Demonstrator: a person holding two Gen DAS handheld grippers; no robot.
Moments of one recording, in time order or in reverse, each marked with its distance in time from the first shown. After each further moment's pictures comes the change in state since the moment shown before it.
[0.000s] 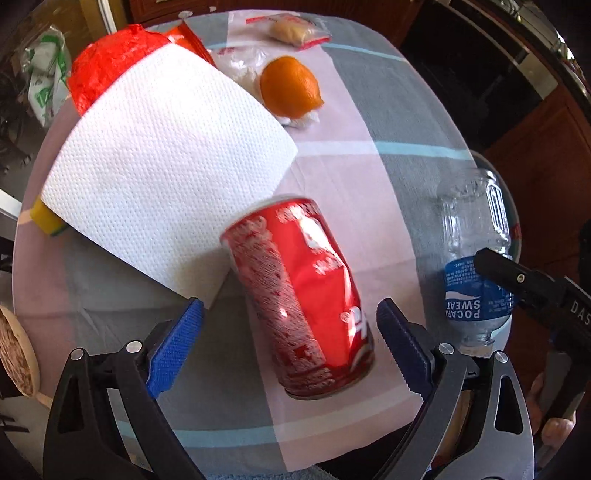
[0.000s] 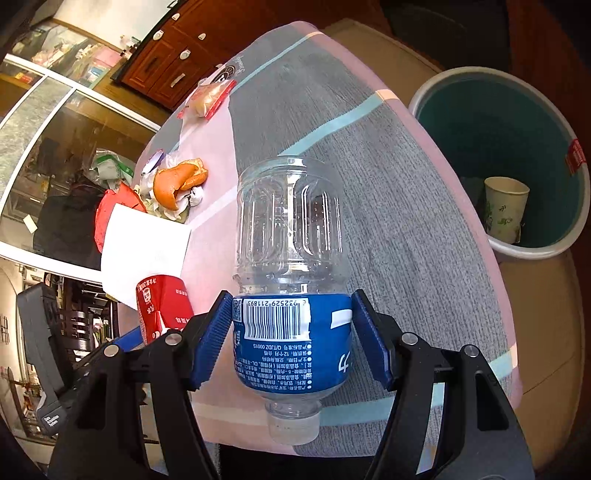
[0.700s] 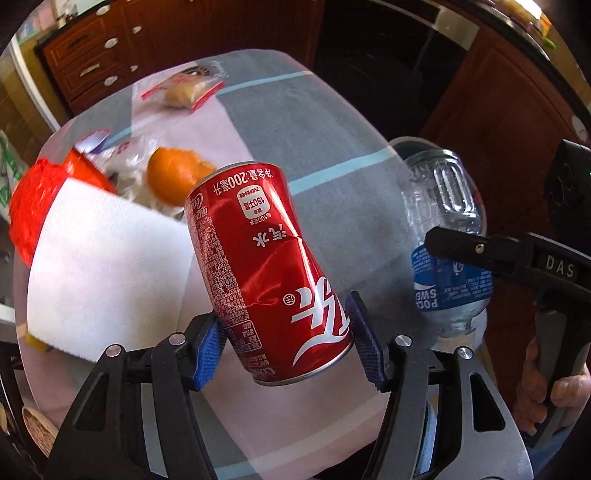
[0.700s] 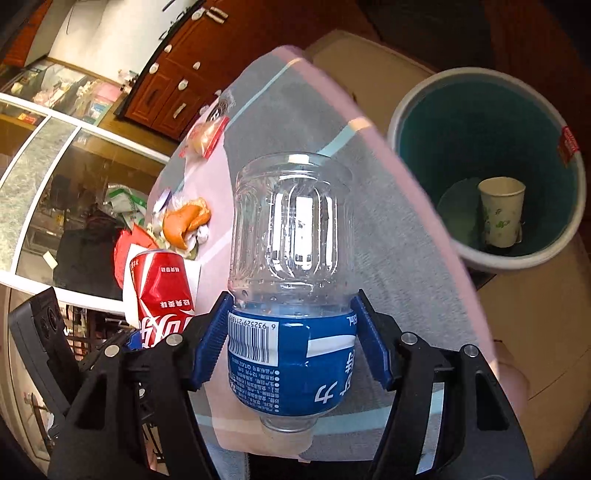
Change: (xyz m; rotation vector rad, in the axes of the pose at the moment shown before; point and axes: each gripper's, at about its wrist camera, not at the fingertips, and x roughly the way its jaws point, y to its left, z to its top) left arm -0.026 -0.072 0.026 0.317 -0.111 -0.061; right arm -0.033 -0.032 0.017 0.109 -0.092 0.077
